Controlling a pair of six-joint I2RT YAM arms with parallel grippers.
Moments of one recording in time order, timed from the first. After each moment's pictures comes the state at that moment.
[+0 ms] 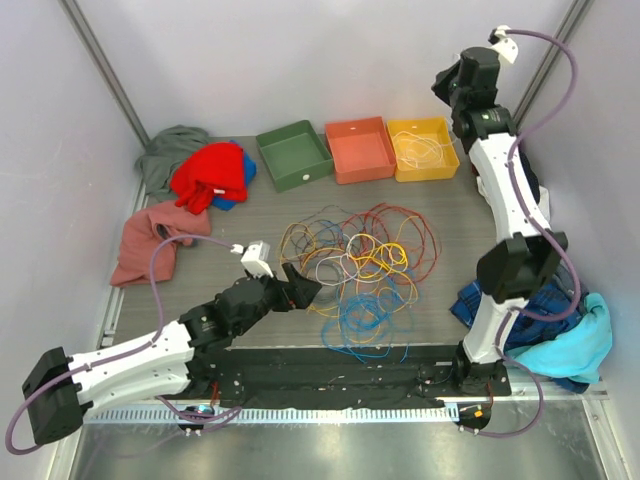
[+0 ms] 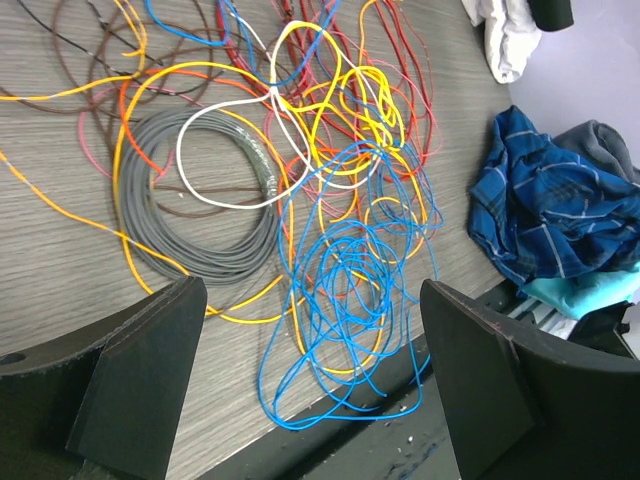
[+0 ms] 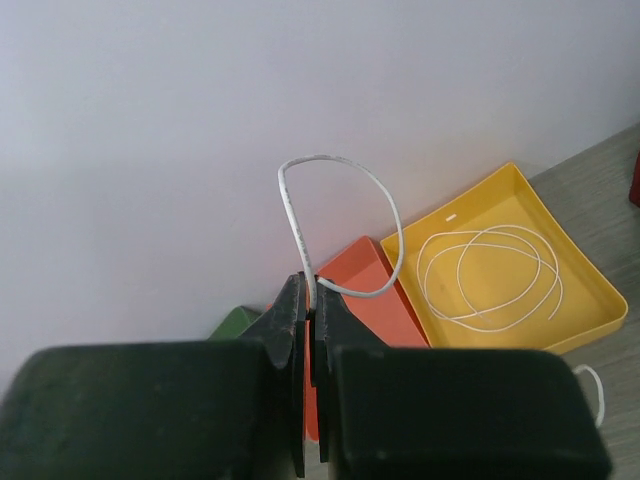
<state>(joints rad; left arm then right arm) -1.00 0.82 0.39 0.09 -0.32 -0.86 0.12 1.81 2.03 -0.36 0.26 0.62</state>
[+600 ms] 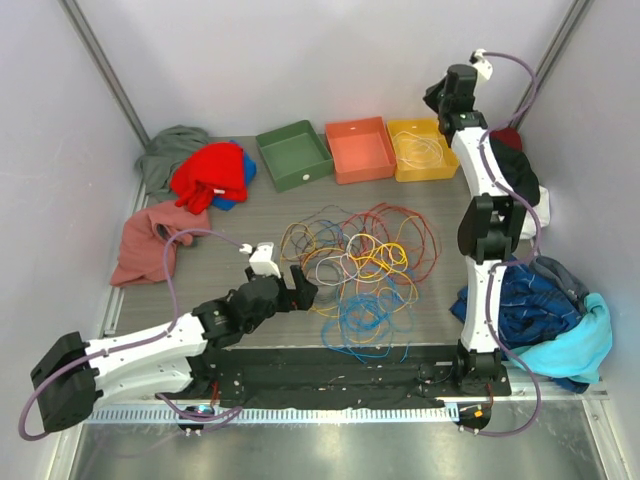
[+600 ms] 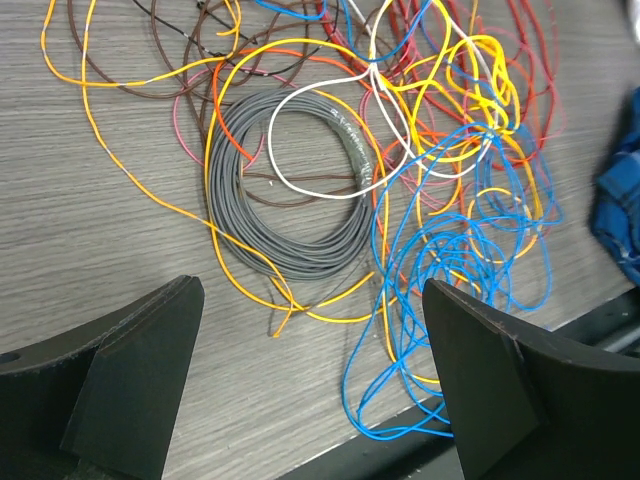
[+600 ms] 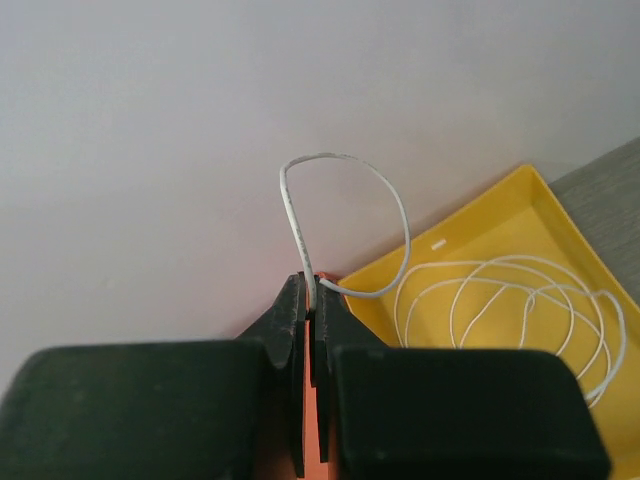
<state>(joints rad) -1.00 0.91 0.40 0.01 -0.41 -0.79 0.05 2.29 2.30 -0.21 0.17 0.65</state>
